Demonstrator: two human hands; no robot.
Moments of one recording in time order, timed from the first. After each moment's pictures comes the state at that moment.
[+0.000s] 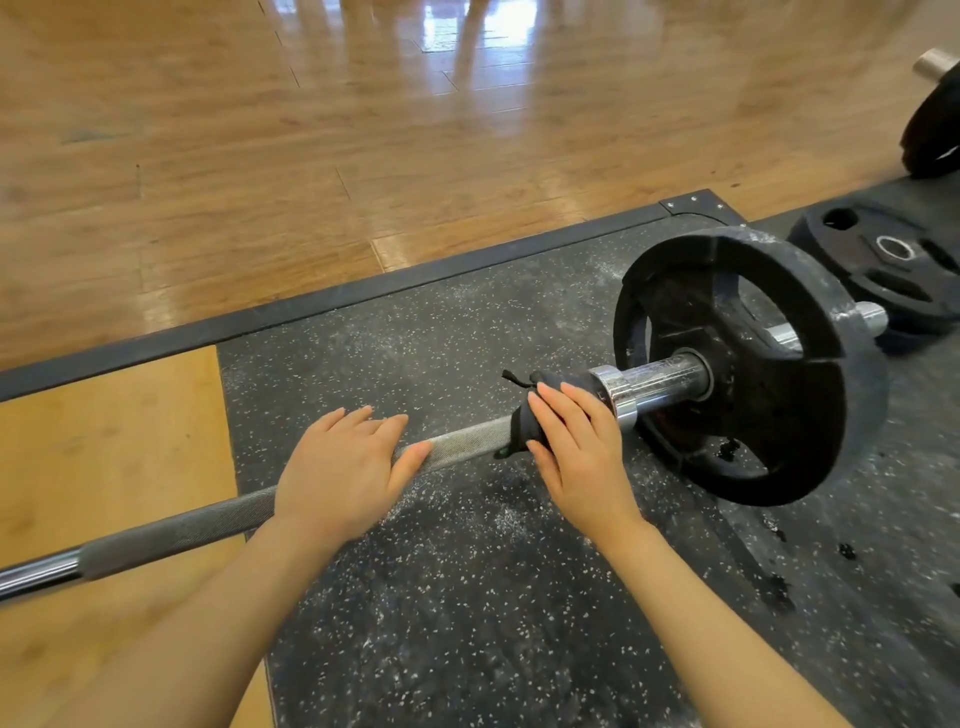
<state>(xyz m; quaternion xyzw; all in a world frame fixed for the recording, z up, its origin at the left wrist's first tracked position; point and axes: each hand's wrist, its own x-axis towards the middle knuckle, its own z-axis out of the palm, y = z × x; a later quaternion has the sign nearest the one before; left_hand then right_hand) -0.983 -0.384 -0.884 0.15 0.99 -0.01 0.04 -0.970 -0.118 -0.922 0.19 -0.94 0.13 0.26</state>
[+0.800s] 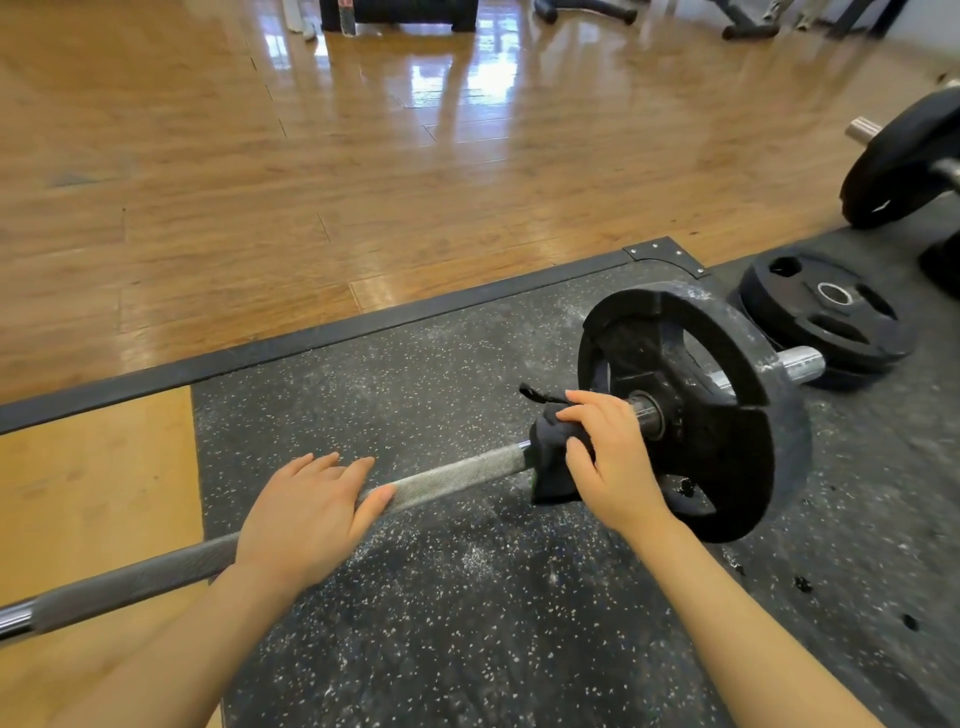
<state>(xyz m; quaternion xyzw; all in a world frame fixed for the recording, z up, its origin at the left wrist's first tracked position) -0.982 -0.383 -0.883 0.15 0.99 0.00 0.04 -0.986 -0.065 -0.861 0.10 -0.94 0.28 0.16</state>
